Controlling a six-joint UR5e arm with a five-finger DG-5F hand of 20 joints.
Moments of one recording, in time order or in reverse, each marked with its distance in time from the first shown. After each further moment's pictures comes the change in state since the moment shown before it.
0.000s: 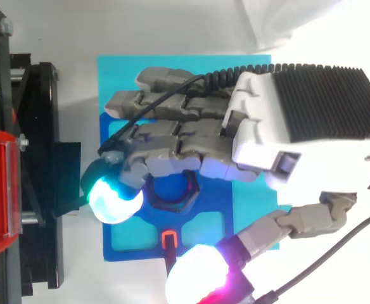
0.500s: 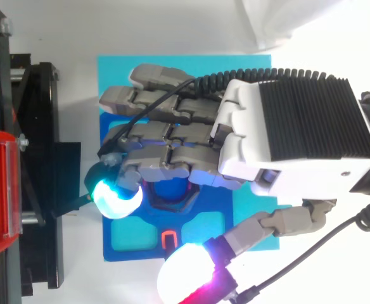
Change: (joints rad) arm 0.000 -0.023 0.002 0.011 -0.015 -0.122
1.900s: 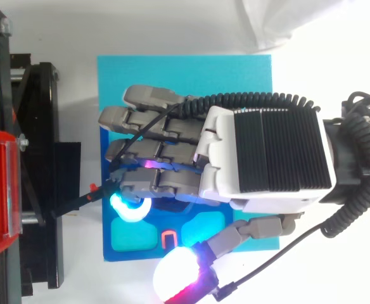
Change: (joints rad) arm 0.005 -0.050 0.001 -0.006 -0.044 -0.168
